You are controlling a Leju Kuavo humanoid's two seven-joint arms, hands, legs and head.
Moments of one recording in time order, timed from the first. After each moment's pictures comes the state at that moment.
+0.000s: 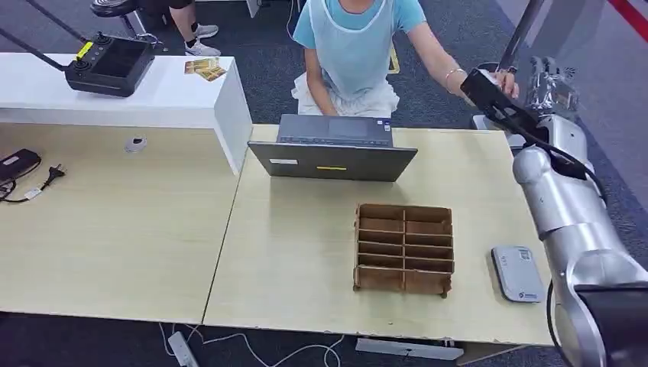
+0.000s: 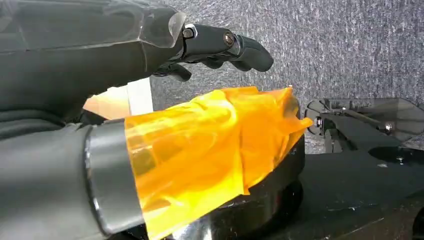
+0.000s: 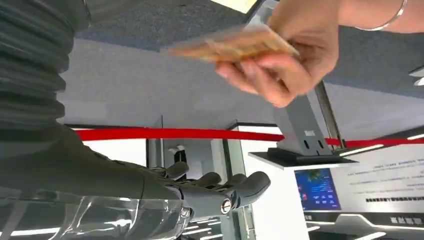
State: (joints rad) left arm -0.08 -0.26 1.06 -0.24 -1.09 0.18 0.00; right arm -0.98 -0.24 0.26 -0.81 1.12 -0.08 0.23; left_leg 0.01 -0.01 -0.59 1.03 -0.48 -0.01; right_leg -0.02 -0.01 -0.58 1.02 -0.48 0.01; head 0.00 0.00
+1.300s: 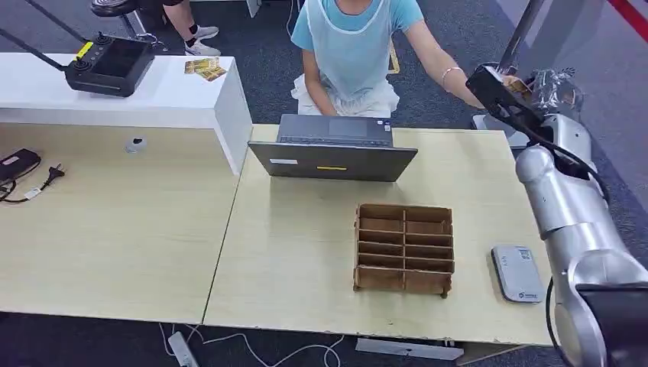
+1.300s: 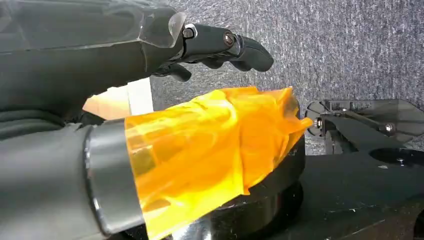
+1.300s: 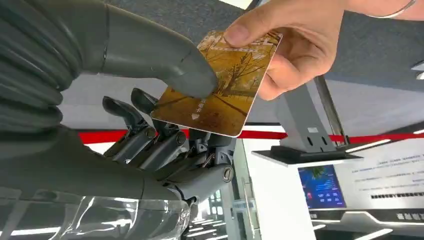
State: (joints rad) left arm -0.08 -0.26 1.06 -0.24 -1.09 0.18 0.00; right arm -0.98 -0.24 0.23 -0.81 1.12 -0.09 0.23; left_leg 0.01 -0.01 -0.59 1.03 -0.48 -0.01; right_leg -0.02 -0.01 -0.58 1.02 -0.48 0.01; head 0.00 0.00
